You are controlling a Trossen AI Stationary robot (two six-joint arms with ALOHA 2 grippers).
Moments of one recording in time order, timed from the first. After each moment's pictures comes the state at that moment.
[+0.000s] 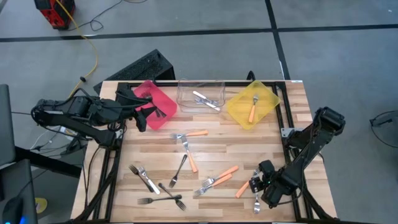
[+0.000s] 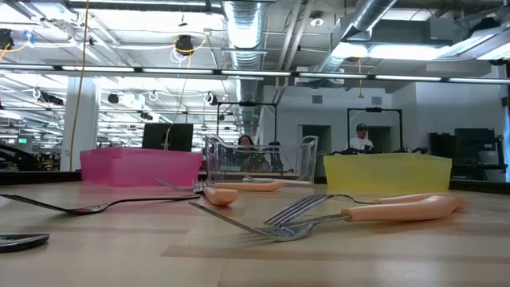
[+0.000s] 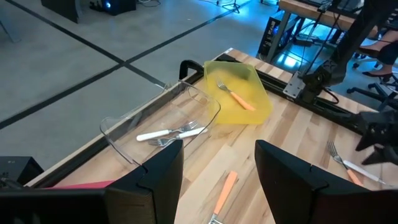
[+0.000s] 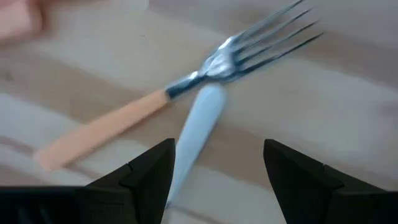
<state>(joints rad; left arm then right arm) -0.18 0.94 1.27 -0.88 -0.67 -0.53 0.93 1.57 0.91 -0.84 0.16 2.20</state>
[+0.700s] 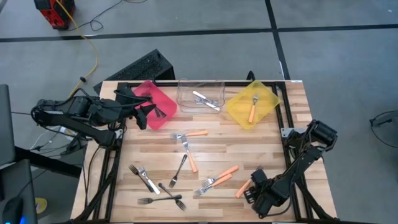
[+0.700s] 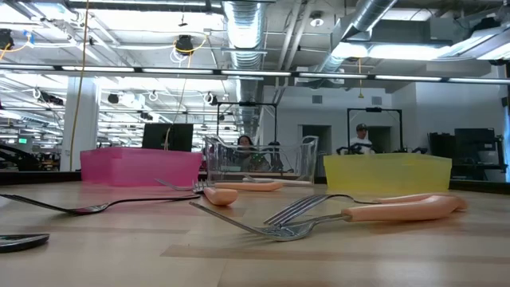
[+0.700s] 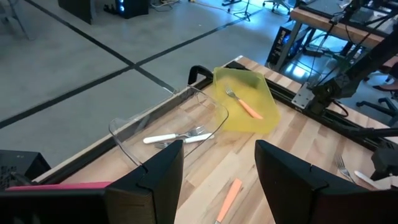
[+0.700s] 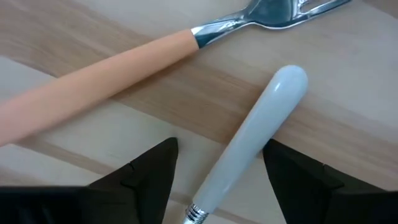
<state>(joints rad) -0.18 0.94 1.27 -0.88 -0.72 -0.57 0.92 1.82 1.06 -0.80 0.04 2.09</state>
